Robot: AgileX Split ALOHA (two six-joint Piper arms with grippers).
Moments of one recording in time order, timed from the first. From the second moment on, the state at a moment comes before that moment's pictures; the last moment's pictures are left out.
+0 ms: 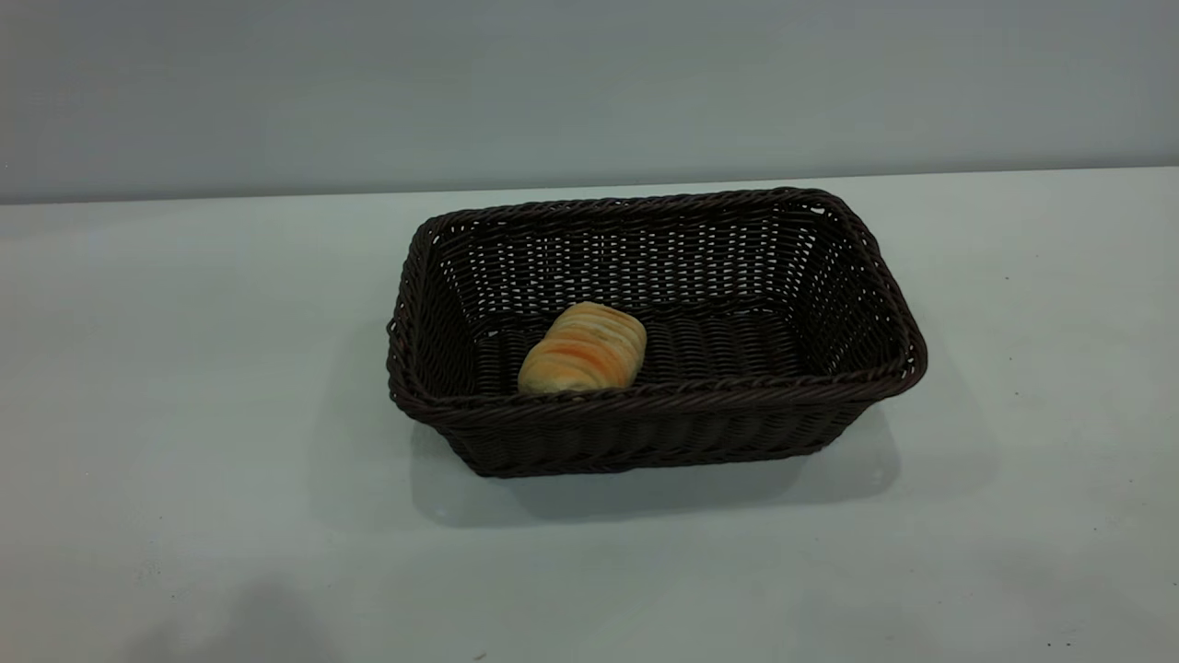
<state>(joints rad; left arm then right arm) -0.55 1.13 -1.21 -0.16 1.06 0.23 0.19 0.07 -0.47 0.02 1.13 -0.08</state>
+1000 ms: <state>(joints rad) -0.55 0.41 -0.49 -0.04 1.12 0.05 0.19 0.00 -0.47 -0.01 1.13 -0.08</state>
